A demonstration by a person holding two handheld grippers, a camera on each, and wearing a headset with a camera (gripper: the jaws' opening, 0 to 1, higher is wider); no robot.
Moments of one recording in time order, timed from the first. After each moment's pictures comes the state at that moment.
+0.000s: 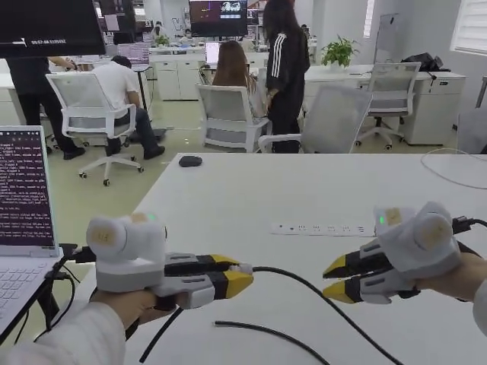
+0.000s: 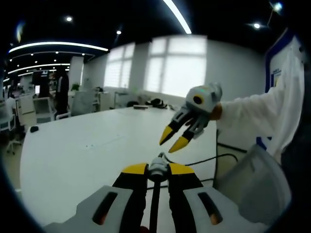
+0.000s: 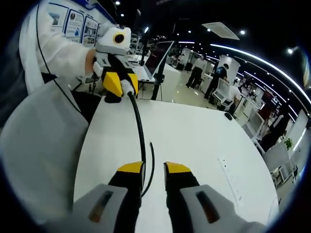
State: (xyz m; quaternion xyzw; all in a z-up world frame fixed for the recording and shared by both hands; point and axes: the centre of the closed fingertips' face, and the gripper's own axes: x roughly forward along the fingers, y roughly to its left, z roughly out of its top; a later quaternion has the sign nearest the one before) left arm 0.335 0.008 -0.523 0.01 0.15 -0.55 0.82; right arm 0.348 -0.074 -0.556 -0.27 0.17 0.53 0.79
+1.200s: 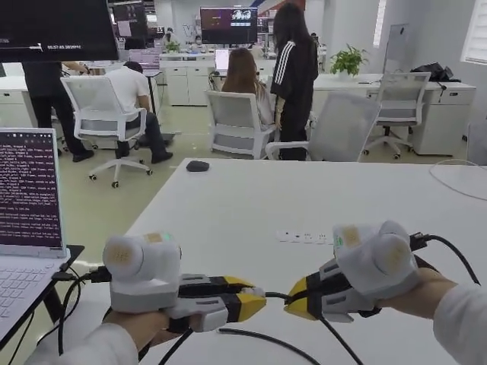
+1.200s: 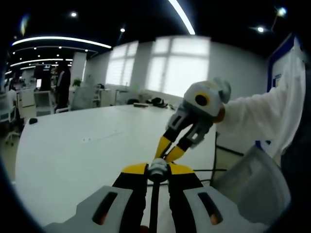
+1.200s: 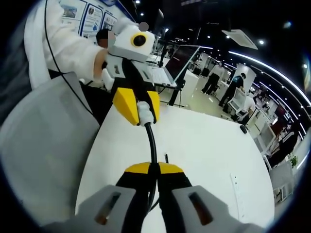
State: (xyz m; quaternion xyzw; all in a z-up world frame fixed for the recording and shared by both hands) left arm 0.325 0.007 -0.537 -0.01 0.17 -0.54 0.83; right arm 0.328 -0.030 -0.579 -0.30 0.18 0.57 0.74
